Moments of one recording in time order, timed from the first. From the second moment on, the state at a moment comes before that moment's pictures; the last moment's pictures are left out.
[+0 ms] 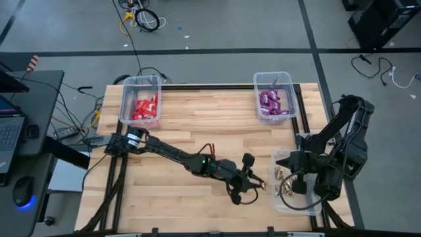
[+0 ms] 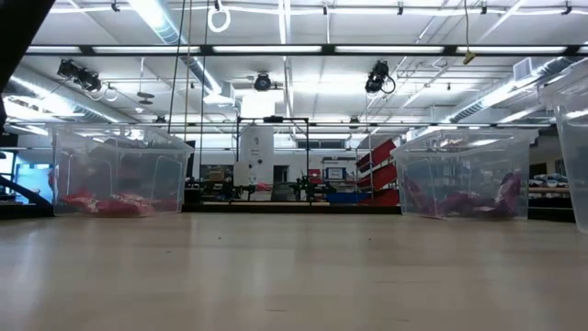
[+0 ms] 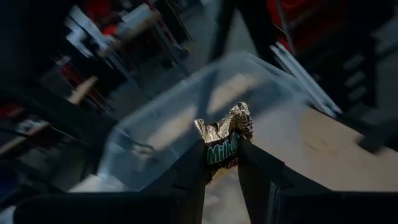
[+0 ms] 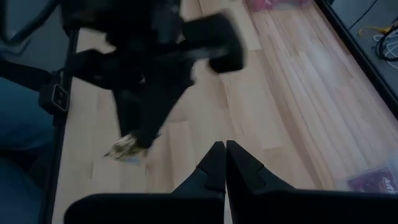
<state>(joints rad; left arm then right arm) -0.30 2.18 1.71 0.28 -0.09 0.50 0.98 1.24 1.39 -1.36 0.74 1.02</state>
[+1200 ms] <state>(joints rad) -0.23 2.16 1.71 0.43 -0.62 0.91 0.87 1.35 1.39 -1.54 0.84 1.31</state>
